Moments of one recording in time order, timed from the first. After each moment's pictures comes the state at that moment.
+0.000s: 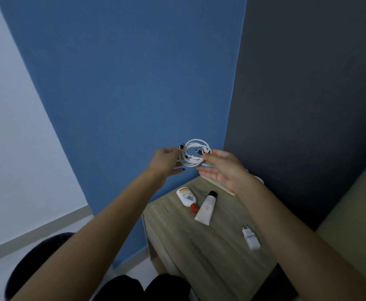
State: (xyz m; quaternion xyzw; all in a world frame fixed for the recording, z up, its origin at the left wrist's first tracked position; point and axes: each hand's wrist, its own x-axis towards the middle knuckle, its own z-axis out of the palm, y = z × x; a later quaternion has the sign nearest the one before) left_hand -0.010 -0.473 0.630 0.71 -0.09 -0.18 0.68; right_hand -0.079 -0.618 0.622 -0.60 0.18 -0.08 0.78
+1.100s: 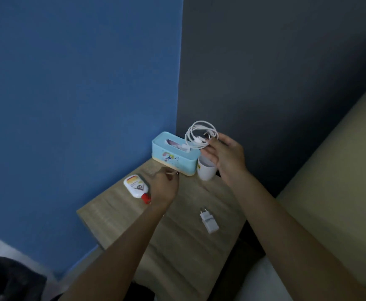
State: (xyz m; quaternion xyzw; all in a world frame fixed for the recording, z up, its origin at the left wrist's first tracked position) left_hand -0.011 -0.616 0.458 0.83 -0.17 -0.10 0.53; right_hand -0.093 -0.733 0.569 -0.48 0.29 -0.31 0.77
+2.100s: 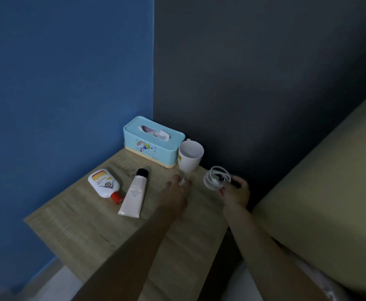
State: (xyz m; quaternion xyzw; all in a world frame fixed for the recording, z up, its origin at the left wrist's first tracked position) left_hand -0.031 -0.697 0.361 0.86 -0.46 -0.13 0.18; right_hand -0.131 -0.819 0.390 -0.37 0.58 -0.39 0.61
